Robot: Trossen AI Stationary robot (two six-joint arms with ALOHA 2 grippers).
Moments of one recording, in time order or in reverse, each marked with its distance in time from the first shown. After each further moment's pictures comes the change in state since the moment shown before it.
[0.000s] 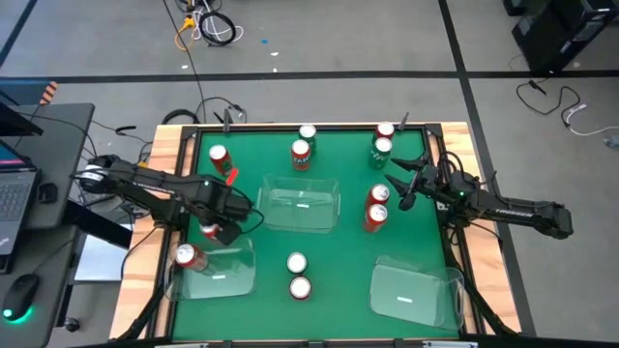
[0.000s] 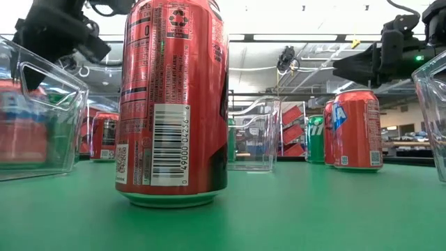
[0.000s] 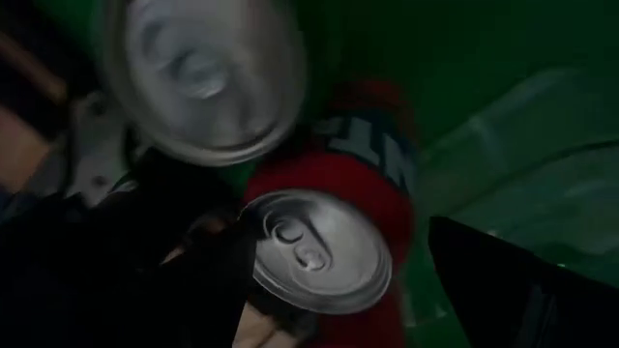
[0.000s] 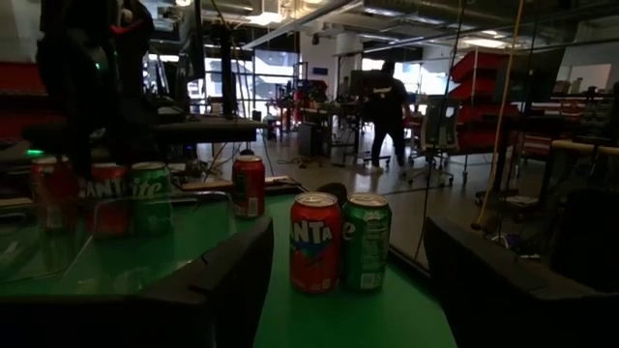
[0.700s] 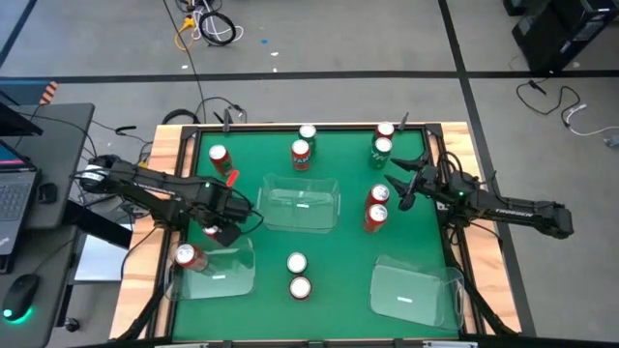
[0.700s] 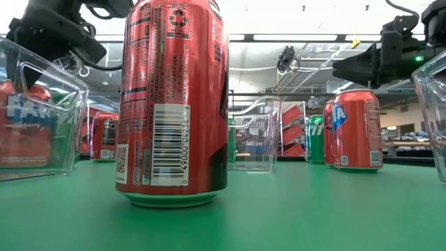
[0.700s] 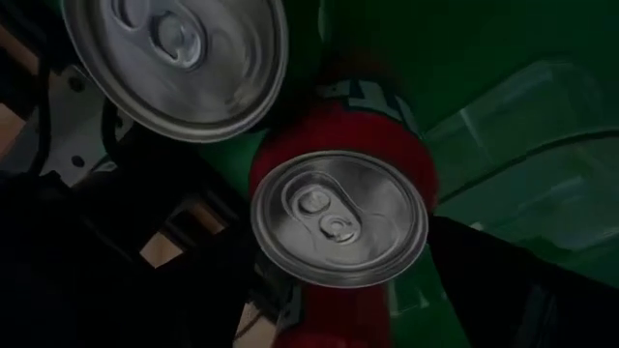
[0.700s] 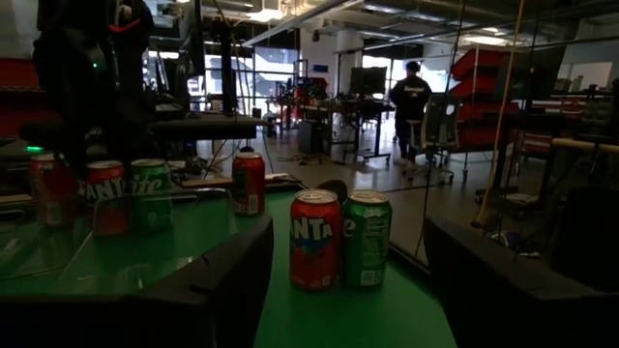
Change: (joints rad) left arm -0.001 0.001 -0.027 -0.007 0.028 -0.037; right arm 0.000 0.009 0.000 -0.003 0.000 0.000
